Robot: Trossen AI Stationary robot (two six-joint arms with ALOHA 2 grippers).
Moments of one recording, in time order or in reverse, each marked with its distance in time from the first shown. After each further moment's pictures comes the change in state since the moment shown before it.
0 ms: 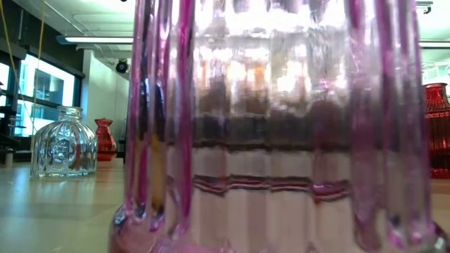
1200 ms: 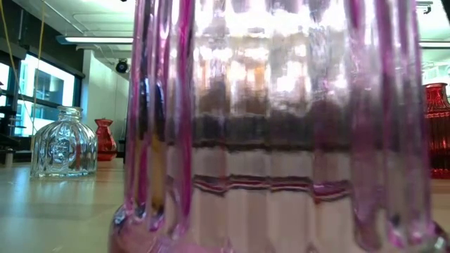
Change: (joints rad) left arm 0.000 0.000 0.000 0.000 0.000 0.000; right arm 0.403 0.406 0.522 0.023 0.038 0.041
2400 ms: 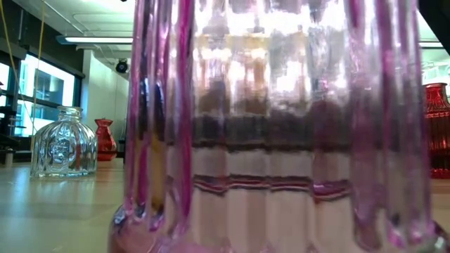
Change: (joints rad) left arm 0.000 0.000 0.000 0.000 0.000 0.000; right arm 0.034 0.185 0.045 0.208 -0.210 -0.301
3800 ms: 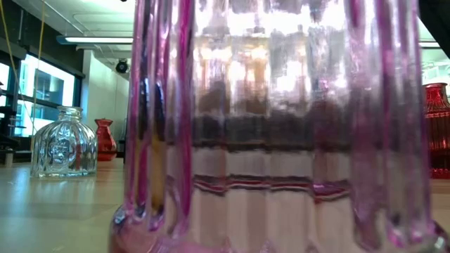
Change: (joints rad) left arm 0.000 0.000 0.000 0.000 0.000 0.000; right arm -0.034 0.019 0.013 -0.007 0.003 -0.054
